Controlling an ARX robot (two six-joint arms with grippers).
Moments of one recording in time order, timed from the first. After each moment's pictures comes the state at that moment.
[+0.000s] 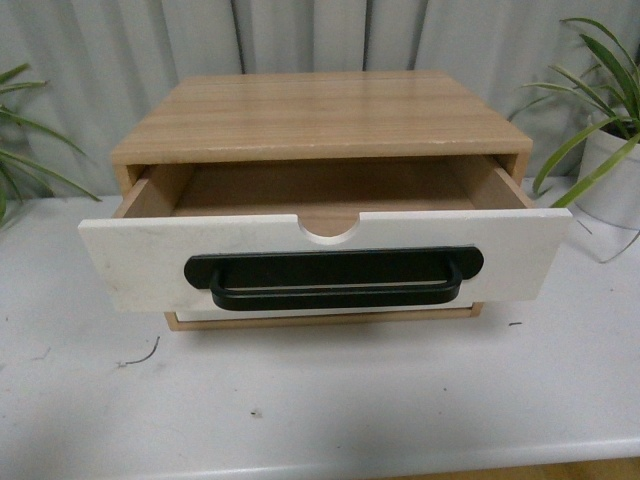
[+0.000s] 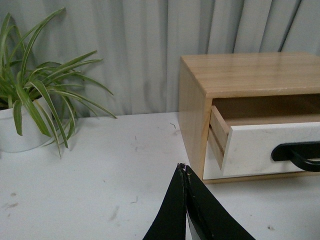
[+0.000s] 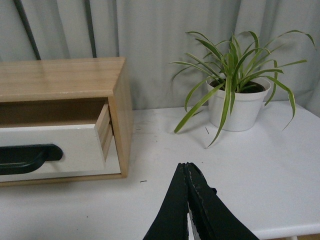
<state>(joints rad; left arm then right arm) 0.00 0.01 0.01 0.00 0.00 -0.01 0.00 0.00 0.01 0.00 0.00 0.00</state>
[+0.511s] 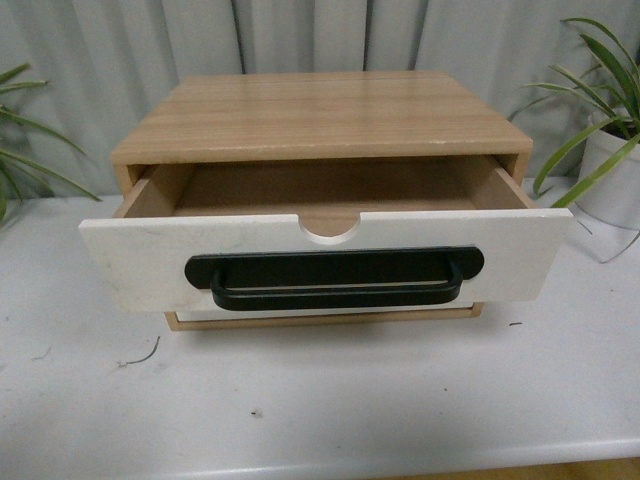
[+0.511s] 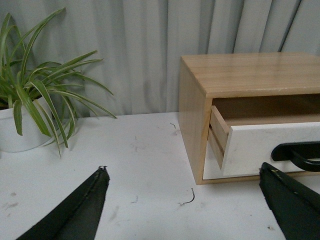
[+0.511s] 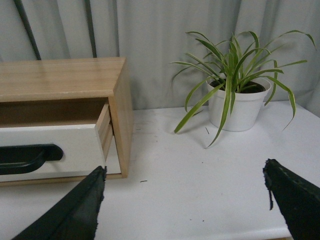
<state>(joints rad) 0.00 0.01 0.01 0.00 0.00 -0.01 0.00 0.00 0.01 0.00 0.00 0.00</state>
